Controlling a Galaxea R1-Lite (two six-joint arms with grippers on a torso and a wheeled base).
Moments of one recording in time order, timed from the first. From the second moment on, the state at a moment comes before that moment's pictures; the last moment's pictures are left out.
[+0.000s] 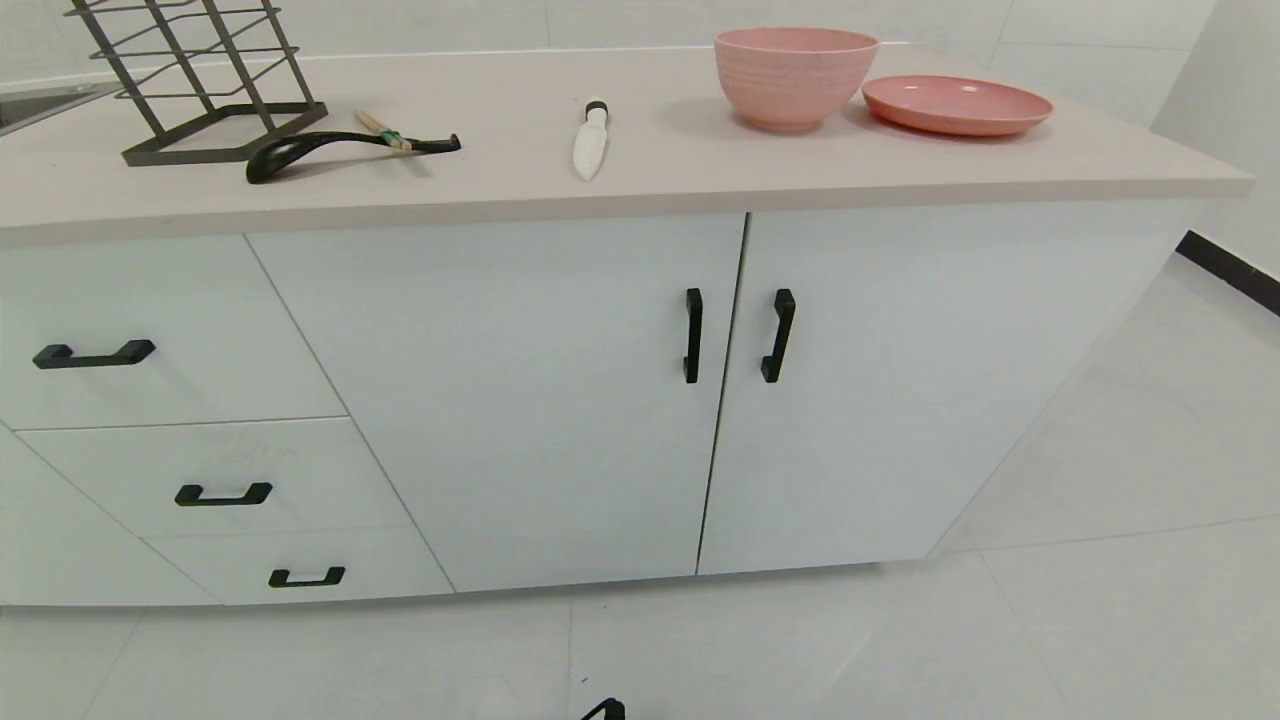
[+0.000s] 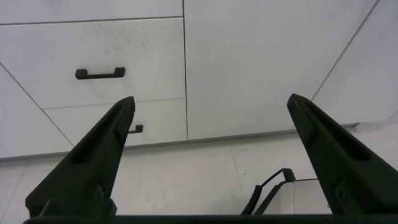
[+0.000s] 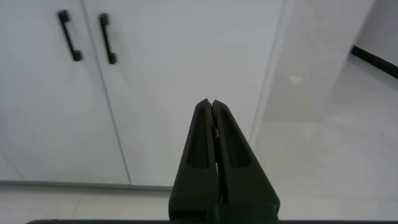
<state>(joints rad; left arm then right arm) 0.00 0.00 0.00 0.00 -0.08 0.00 -0.01 0.03 -0.04 -0.21 0.14 -0.03</state>
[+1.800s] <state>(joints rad) 0.00 0.00 0.00 -0.37 -0.12 0.02 0.35 1.65 -0.14 -1.35 0.44 -0.15</state>
